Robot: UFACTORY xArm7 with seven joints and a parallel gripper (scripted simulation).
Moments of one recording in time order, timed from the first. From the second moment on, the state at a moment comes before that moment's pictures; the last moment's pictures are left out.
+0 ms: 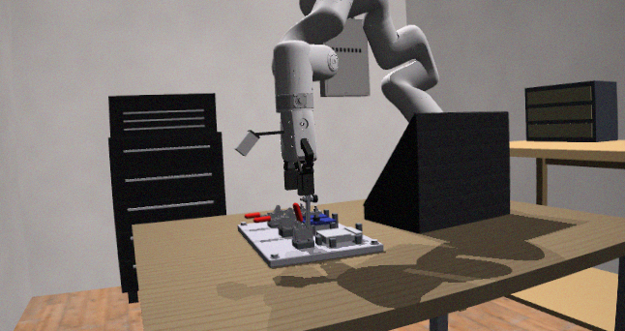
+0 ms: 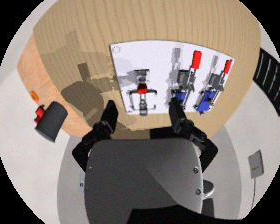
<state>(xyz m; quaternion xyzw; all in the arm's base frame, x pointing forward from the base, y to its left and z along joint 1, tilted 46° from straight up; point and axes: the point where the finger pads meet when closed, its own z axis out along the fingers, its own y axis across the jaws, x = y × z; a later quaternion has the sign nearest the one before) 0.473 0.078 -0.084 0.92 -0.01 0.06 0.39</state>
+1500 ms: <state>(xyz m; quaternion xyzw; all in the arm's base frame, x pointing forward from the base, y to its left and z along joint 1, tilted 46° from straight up) 0.449 0.070 -0.093 0.92 -0.01 0.05 0.39</state>
